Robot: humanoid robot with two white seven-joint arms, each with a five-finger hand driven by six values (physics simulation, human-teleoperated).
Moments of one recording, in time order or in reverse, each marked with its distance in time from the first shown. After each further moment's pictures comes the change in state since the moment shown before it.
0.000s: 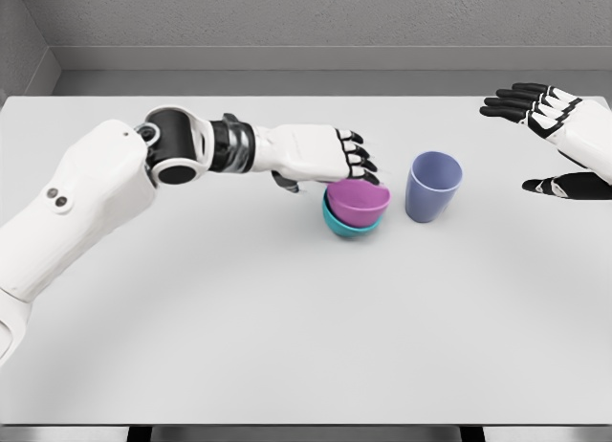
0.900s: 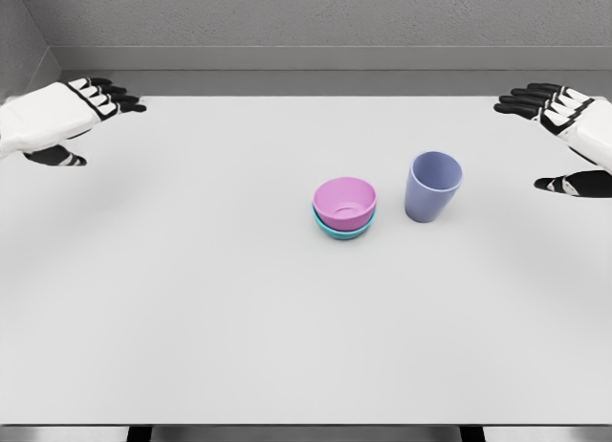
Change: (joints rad) left arm 0.305 0.587 0.322 -0.025 0.170 0.001 0.335; right arm 0.002 0.001 -0.002 0.058 0.001 0.000 0.000
